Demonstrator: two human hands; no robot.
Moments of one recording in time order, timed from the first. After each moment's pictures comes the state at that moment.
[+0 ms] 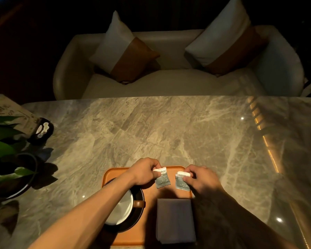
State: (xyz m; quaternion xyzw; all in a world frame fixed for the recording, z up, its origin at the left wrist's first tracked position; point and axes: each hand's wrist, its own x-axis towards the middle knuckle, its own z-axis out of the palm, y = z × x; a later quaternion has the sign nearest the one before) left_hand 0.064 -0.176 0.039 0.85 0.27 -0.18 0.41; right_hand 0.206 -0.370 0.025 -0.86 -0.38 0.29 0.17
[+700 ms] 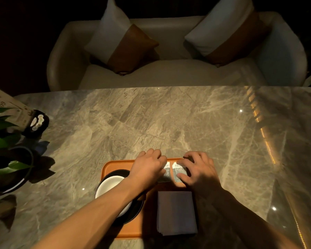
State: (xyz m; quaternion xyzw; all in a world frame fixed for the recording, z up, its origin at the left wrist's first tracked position) left_hand 0.058 -0.203 0.016 0.98 0.15 -0.07 0.06; right_hand 0.185 -0.372 0.004 -0.85 -0.49 0.04 0.17
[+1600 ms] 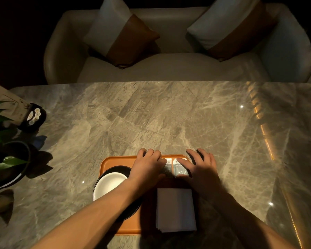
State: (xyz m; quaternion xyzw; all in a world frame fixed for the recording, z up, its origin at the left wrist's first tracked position) left_hand 0.052 -0.211 0.016 0.98 0.15 -0.11 0.07; right_hand 0.184 -0.376 0.006 -0.87 -0.50 0.06 0.05
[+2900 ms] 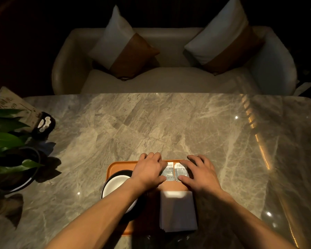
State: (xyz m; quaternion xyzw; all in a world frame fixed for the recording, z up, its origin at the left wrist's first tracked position) left_hand 0.049 -0.200 0.033 0.97 0.15 -0.13 0.12; right_hand 0.188 -0.377 0.008 -0.87 -0.44 0.18 0.10
